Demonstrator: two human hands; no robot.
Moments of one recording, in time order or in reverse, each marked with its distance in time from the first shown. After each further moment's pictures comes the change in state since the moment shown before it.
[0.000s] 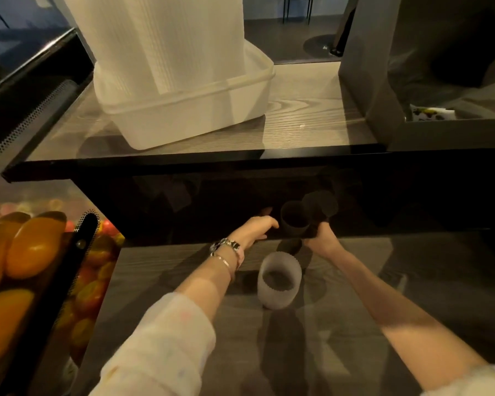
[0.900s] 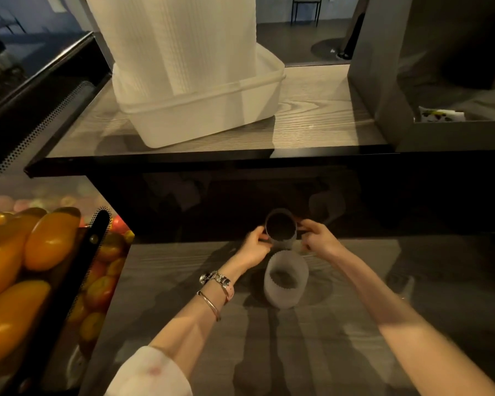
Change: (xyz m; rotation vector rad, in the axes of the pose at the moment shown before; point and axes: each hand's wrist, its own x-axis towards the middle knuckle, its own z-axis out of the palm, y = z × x) left_hand -0.036 -0.042 -0.010 0.132 0.027 0.202; right_hand -0.018 -0.019 0.011 0.219 -0.172 -0.052
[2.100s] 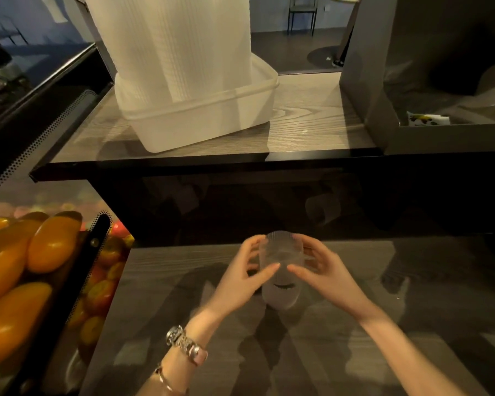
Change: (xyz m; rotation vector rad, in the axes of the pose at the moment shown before) left_hand -0.098 0.001 -0.011 -0.071 0.003 0.389; right_hand -0.095 0.001 0.001 0.026 -0.048 -0.386
